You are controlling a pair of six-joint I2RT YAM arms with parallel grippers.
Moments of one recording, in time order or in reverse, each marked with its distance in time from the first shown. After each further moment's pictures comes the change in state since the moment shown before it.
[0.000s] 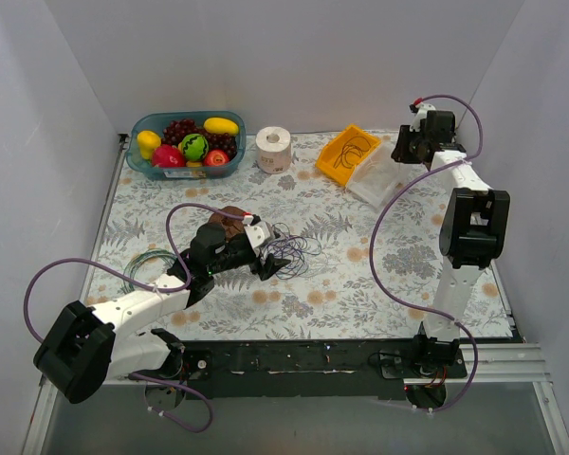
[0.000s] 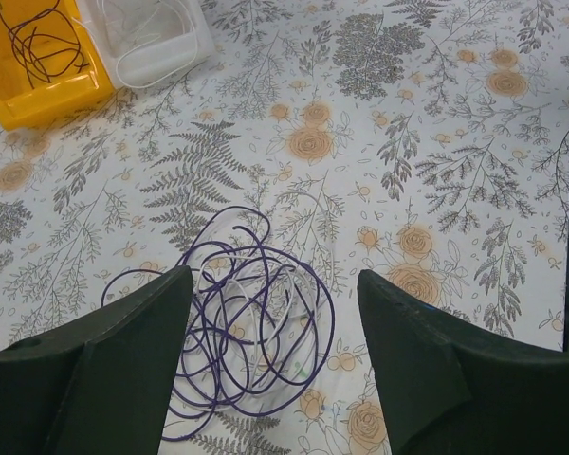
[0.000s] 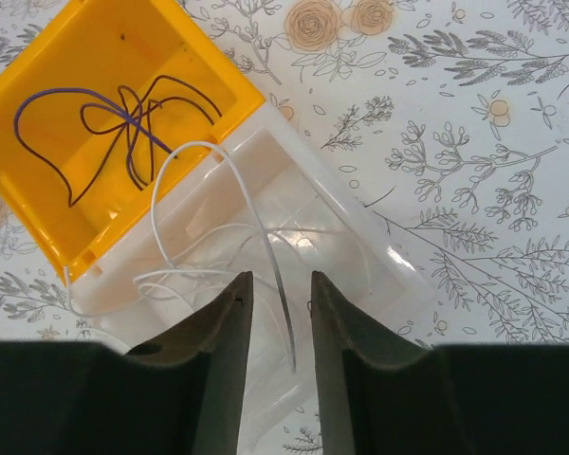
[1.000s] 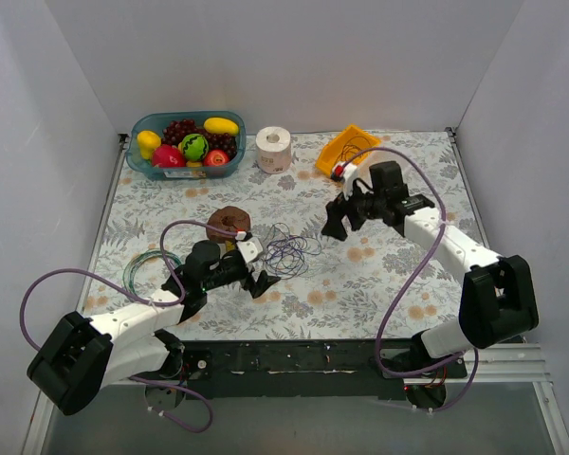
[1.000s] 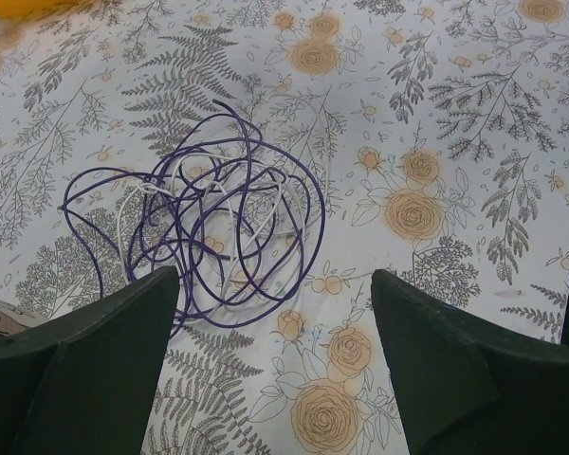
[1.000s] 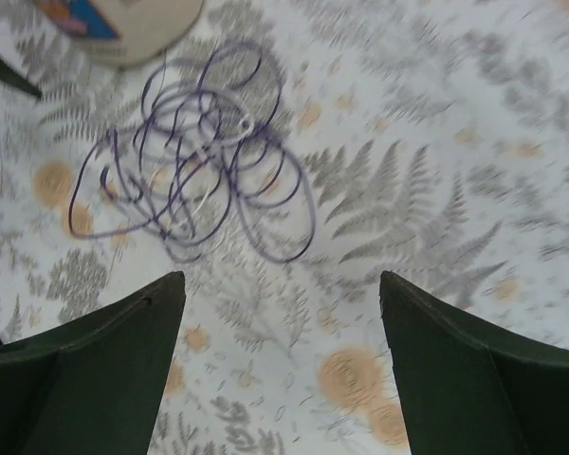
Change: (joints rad) left arm 0.012 -0.077 -0.164 -0.006 -0.064 -0.012; right arm 0.403 -0.614 -0.587 -0.054 -0.344 -0.298
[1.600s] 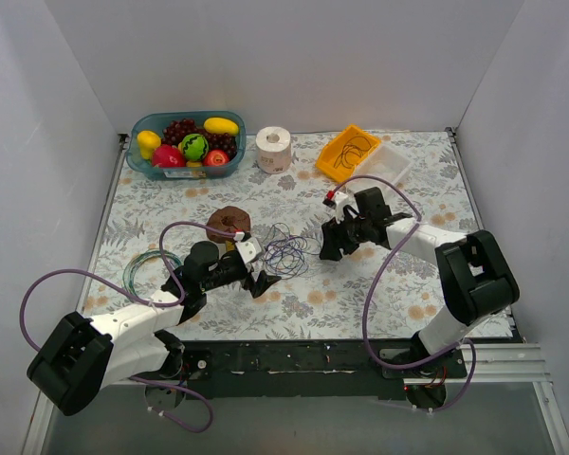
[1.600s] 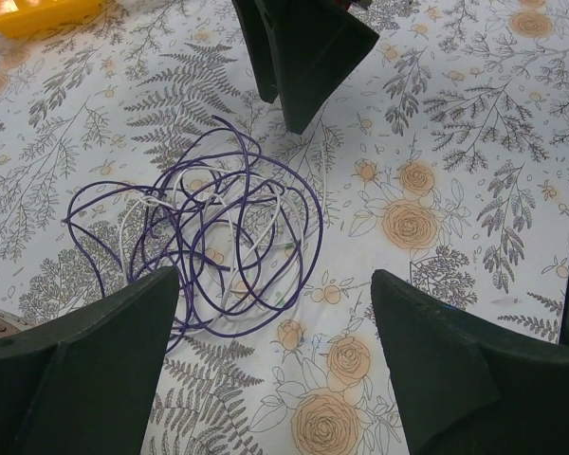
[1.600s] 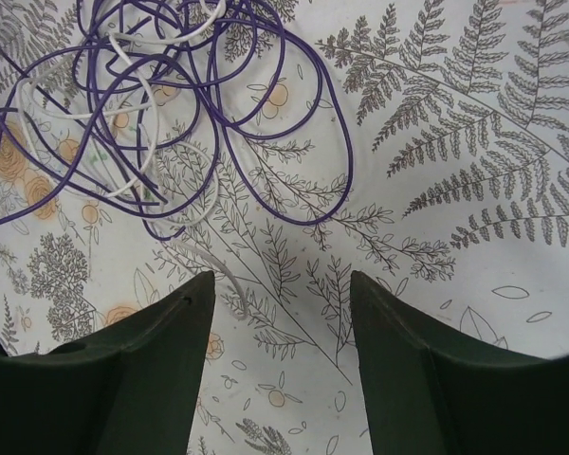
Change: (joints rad) left arm 0.002 -0.002 -0.017 0.048 0.014 -0.009; right arm 0.065 0.145 -0.228 0.129 0.027 0.136
